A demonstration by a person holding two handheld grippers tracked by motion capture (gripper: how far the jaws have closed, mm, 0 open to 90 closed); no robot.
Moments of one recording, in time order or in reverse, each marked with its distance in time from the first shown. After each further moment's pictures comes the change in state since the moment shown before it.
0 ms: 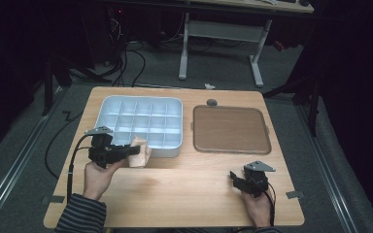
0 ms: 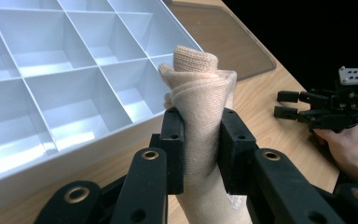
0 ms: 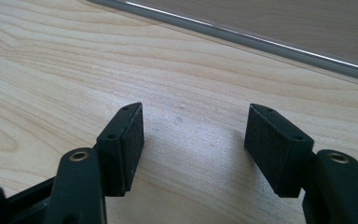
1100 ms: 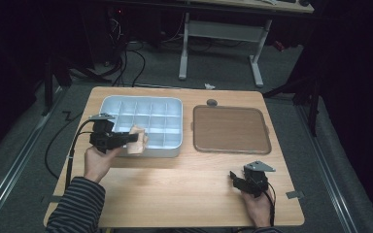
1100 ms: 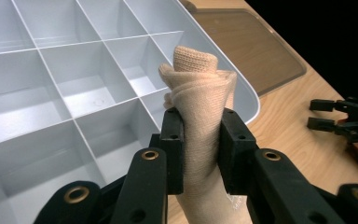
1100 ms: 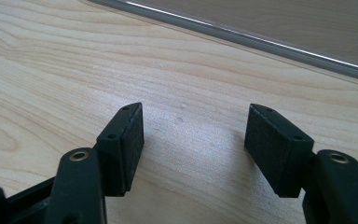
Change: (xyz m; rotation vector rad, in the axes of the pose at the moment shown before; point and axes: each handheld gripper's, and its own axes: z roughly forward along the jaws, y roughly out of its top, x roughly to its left) left arm 0.023 0.031 0.013 0.026 0.071 0.040; right arm 0.000 0.000 0.000 0.000 0.001 -0.002
